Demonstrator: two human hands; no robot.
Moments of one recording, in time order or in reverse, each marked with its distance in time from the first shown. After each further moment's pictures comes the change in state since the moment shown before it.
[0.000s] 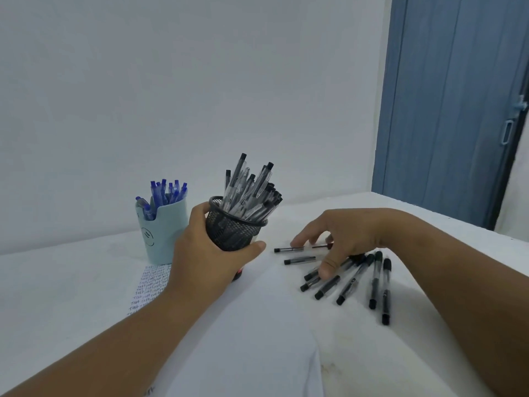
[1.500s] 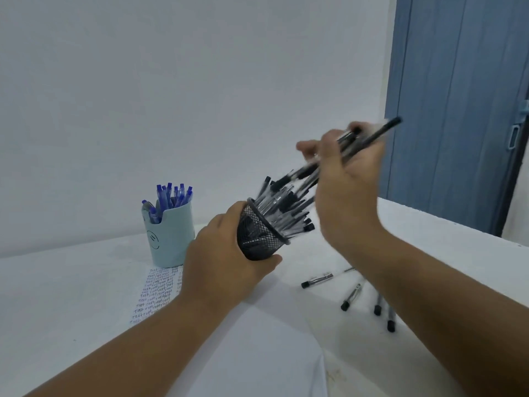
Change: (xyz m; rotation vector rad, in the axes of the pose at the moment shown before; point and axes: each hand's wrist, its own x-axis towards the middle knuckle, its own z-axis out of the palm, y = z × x) left_hand 0.006 -0.004 0.011 0.436 -0.015 0.233; right_hand -0.006 -0.105 0.010 1.174 1.338 -0.651
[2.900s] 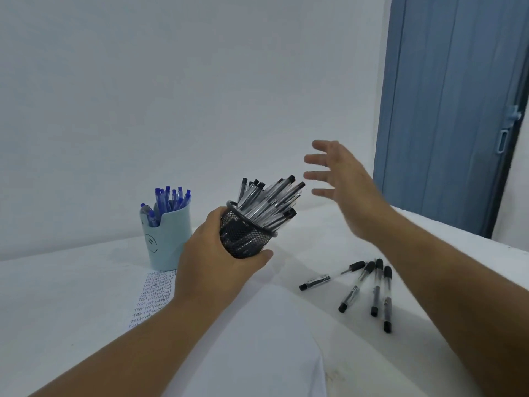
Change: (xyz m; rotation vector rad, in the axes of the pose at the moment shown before) left_hand -0.001 -0.014 0.001 -0.270 0.059 -0.121; right_hand 0.032 0.012 -0.041 -0.462 -0.336 0.338
